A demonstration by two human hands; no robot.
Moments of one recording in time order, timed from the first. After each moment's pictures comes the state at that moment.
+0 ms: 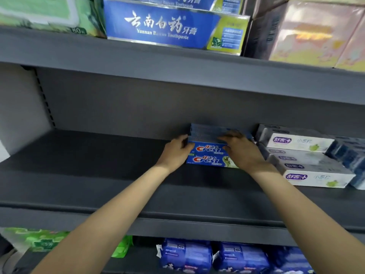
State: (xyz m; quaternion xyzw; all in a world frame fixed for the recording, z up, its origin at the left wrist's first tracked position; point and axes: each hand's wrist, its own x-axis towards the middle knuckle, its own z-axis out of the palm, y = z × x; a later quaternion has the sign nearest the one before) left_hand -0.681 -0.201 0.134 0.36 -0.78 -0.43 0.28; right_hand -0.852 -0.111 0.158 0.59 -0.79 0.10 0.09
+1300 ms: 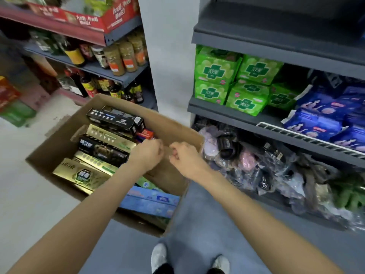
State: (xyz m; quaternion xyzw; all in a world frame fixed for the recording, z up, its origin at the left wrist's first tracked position) left_hand -0.098 0.003 -0.054 0.63 -0.75 -0.19 -0.02; right_hand -0.235 0.041 -0.049 0.70 -0.62 0.15 -0.33
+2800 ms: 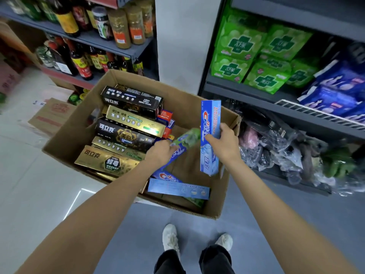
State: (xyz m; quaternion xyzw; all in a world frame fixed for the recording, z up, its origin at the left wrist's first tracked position) left_hand -0.011 -0.012 -0.144 0.59 -0.72 -0.37 0.00; right_hand -0.182 0.046 -0.072 0.44 -0.78 0.31 -0.31
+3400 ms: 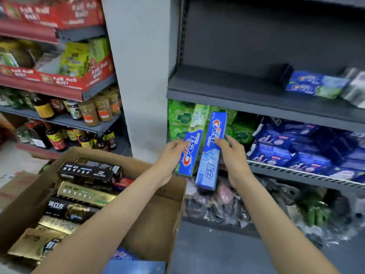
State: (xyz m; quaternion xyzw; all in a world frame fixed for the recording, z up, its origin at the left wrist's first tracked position) left_hand -0.196 -0.028 0.043 0.43 -0.47 -0.68 0.36; right_hand -0.336 0.027 0.056 0.31 -0.63 0.61 -0.36
